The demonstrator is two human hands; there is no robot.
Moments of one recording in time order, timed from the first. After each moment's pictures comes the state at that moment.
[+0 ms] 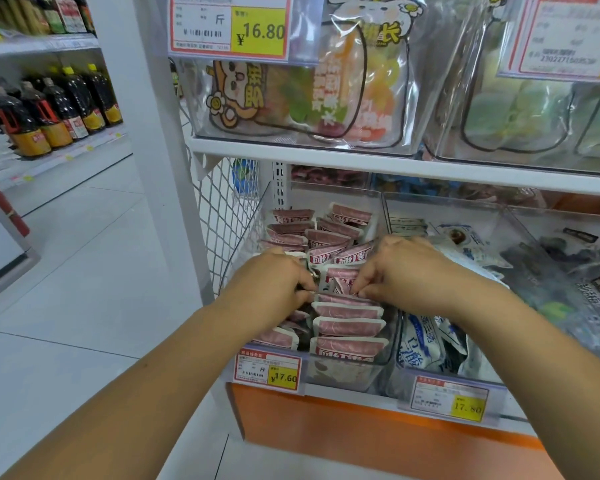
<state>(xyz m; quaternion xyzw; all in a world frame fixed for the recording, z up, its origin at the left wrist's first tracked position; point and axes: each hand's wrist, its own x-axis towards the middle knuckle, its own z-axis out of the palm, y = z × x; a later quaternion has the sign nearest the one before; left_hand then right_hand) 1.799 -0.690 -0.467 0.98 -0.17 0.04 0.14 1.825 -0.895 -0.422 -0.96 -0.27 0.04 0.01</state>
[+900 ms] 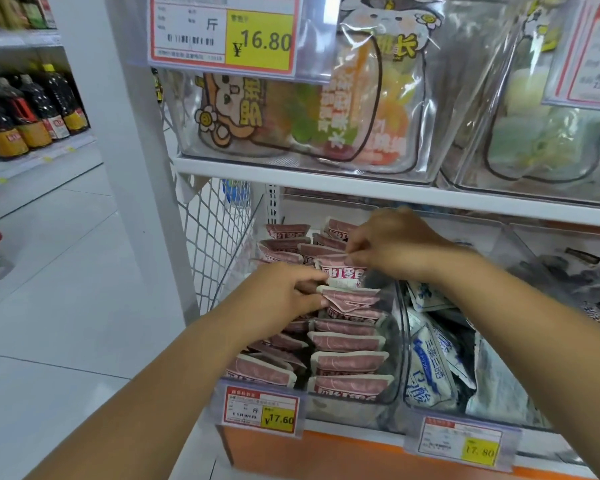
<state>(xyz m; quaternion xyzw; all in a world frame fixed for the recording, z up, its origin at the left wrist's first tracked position) 1.822 -0.691 -0.463 0.91 -0.12 -0.05 0.39 1.888 -0.882 -0.408 -0.97 -0.23 -0.01 0.04</state>
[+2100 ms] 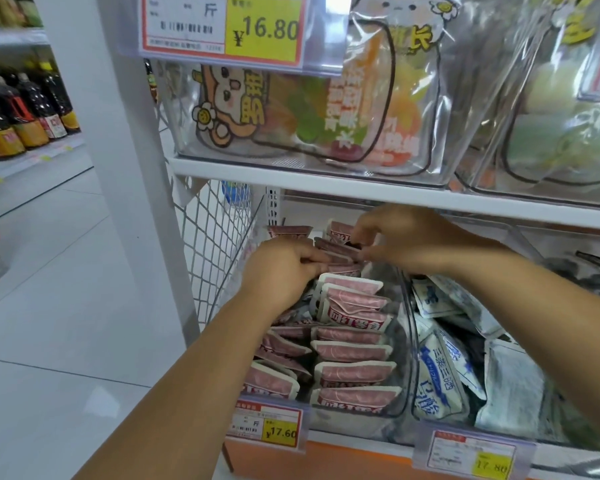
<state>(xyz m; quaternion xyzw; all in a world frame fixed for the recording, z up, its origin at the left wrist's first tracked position) 1.866 -0.702 -0.471 0.92 -0.06 0.10 0.37 1.902 -0.891 -0.401 -0.96 -0.26 0.02 0.07</state>
